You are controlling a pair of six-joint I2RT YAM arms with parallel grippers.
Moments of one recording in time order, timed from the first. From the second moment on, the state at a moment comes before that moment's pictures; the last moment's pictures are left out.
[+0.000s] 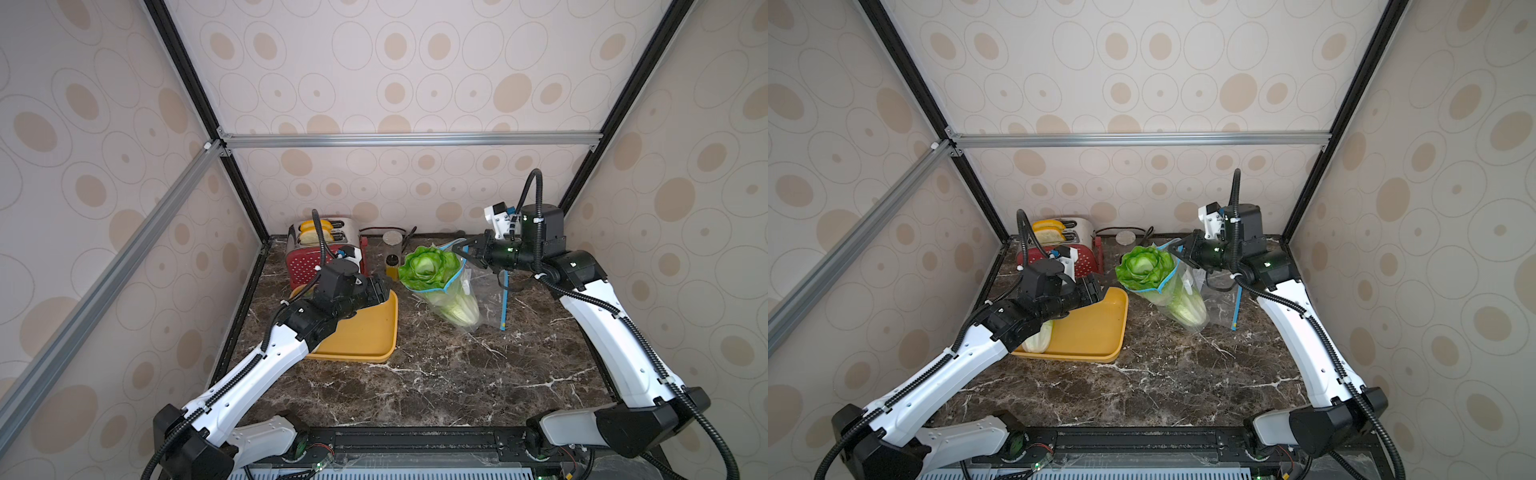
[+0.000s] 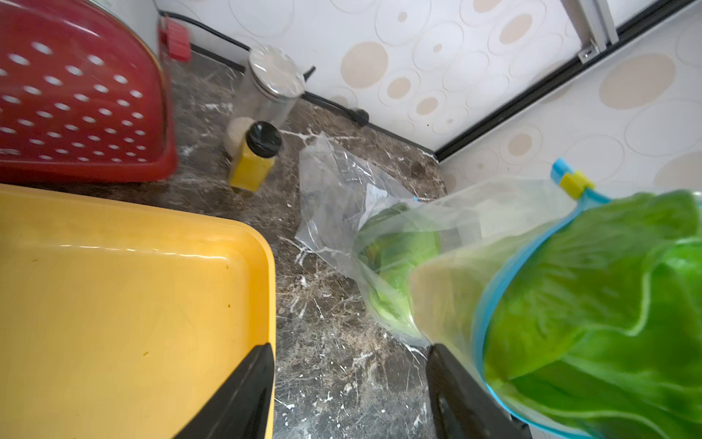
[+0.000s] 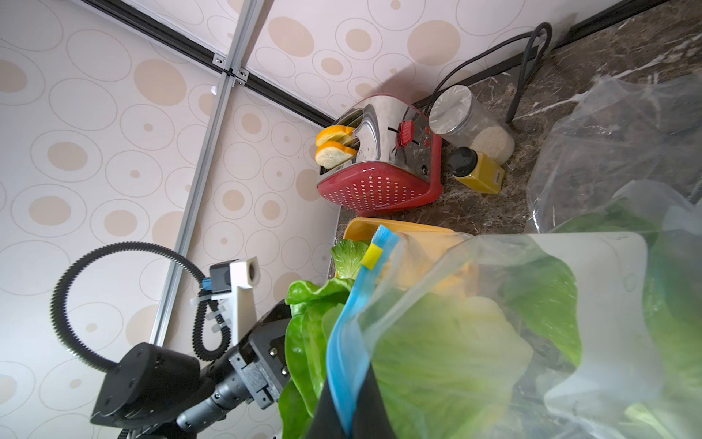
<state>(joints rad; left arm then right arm) -0.59 1.18 1.09 -0.40 0.05 -0.77 0.34 1.37 1.60 -0.69 -0.56 0.79</state>
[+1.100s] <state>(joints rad) -0.66 1.36 1.21 -0.23 0.23 -0.80 0.34 1.37 1.55 -0.64 -0.59 0.84</state>
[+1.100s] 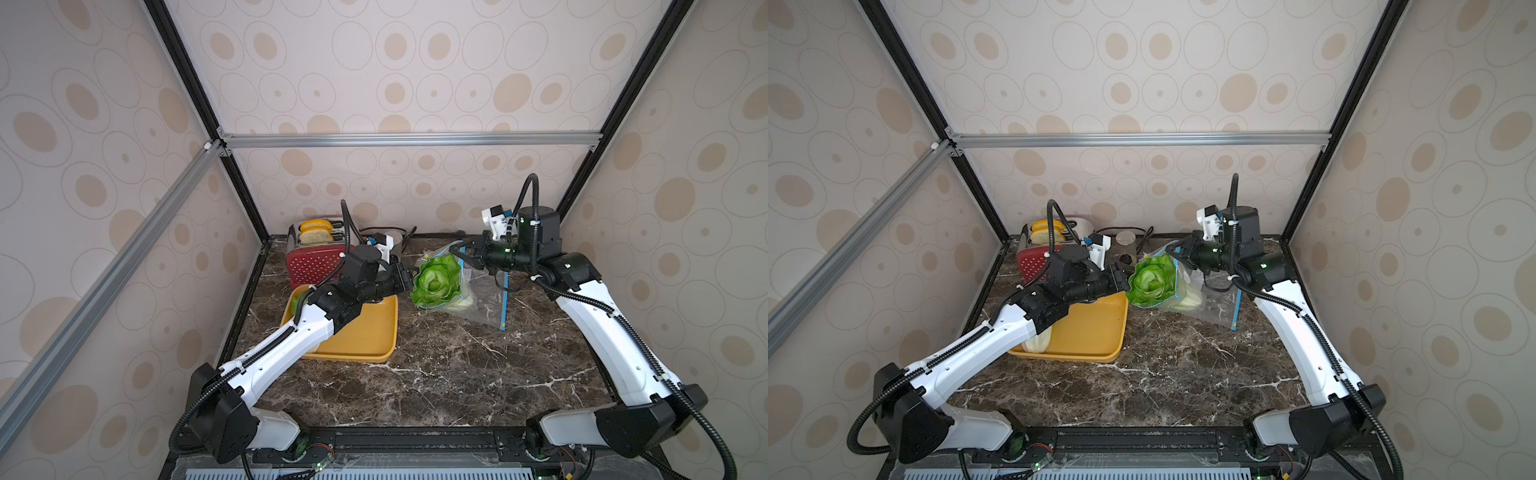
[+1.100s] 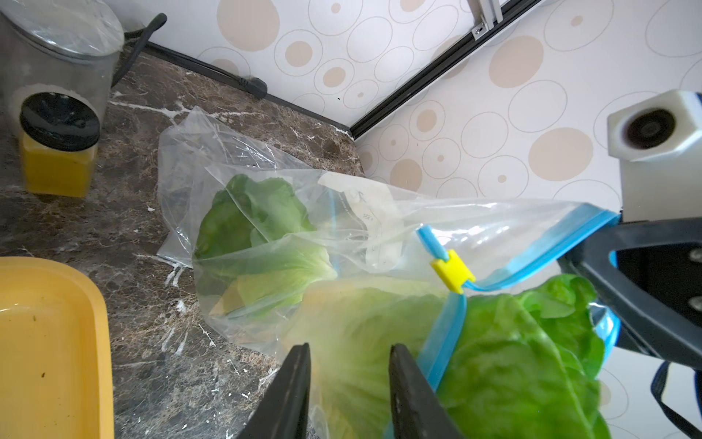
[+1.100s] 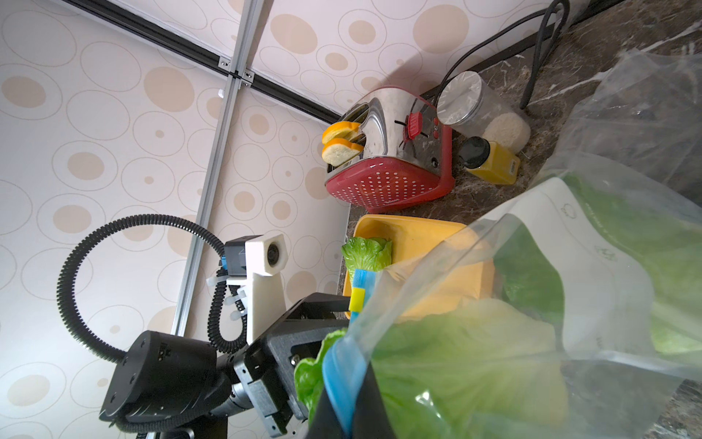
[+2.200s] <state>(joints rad) -0.66 1.12 1.00 -0.29 0.16 -0.88 0.31 1.27 1.45 -0.55 -0.51 1.06</state>
